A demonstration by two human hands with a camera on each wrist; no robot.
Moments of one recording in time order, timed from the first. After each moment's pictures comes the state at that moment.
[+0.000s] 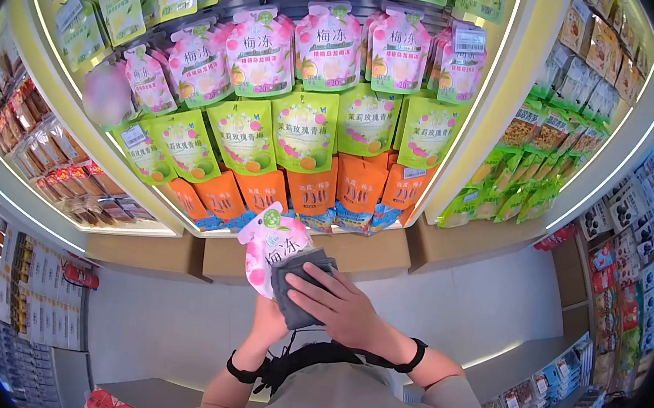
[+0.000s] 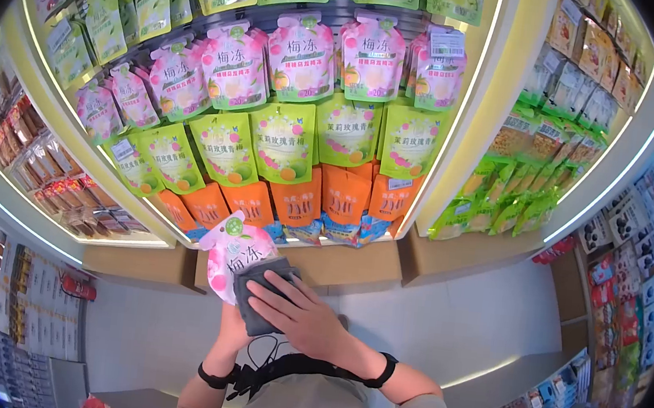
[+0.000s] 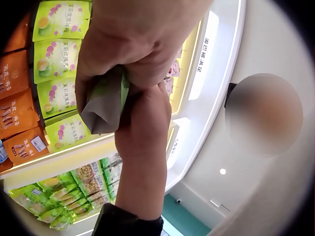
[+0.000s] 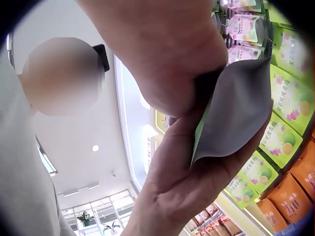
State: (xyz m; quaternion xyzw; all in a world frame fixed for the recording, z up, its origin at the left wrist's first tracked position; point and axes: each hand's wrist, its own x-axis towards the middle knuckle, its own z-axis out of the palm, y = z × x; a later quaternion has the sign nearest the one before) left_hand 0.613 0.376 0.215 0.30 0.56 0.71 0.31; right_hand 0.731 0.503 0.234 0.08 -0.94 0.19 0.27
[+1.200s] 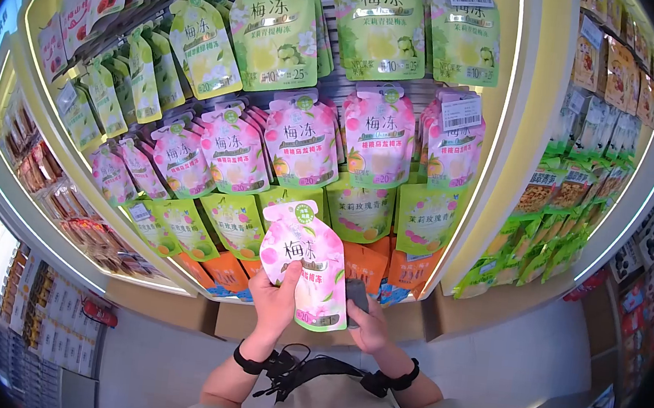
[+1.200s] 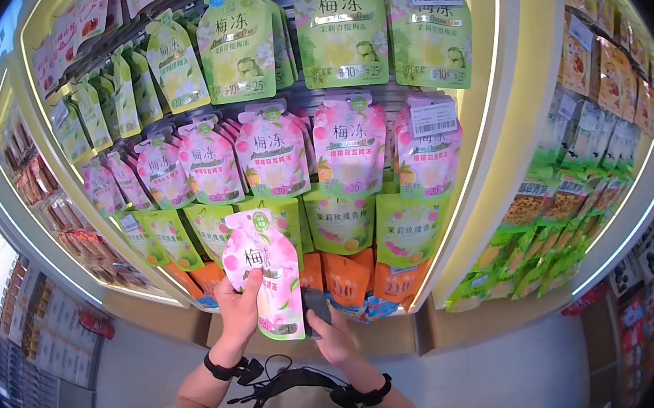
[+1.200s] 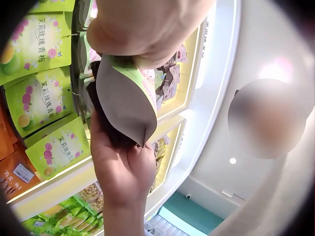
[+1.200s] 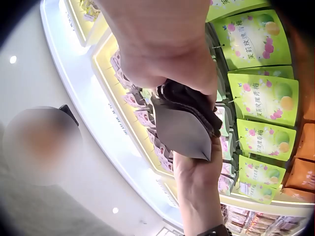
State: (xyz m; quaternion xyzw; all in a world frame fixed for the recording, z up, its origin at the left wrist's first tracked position) left_hand 0.543 0.562 0.262 0.30 0.61 0.73 0.01; right_hand 0.672 0.666 0.188 -0.01 -0.34 0.92 0.21
